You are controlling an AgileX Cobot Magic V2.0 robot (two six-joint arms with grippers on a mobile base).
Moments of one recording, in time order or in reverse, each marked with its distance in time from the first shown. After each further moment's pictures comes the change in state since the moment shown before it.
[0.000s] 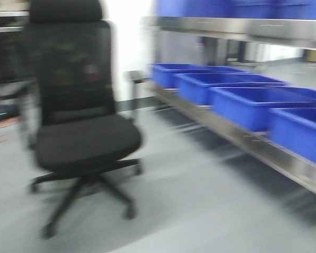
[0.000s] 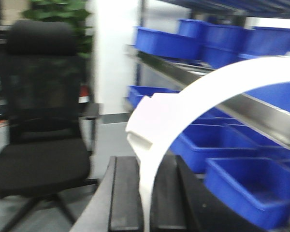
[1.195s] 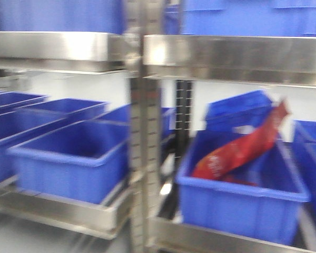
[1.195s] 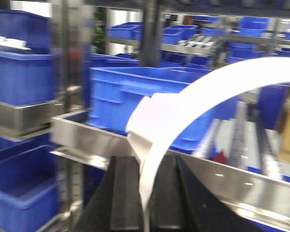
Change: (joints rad) left arm 0.000 0.000 0.000 0.000 0.000 0.000; right arm 0.000 0.000 0.000 0.000 0.000 0.000
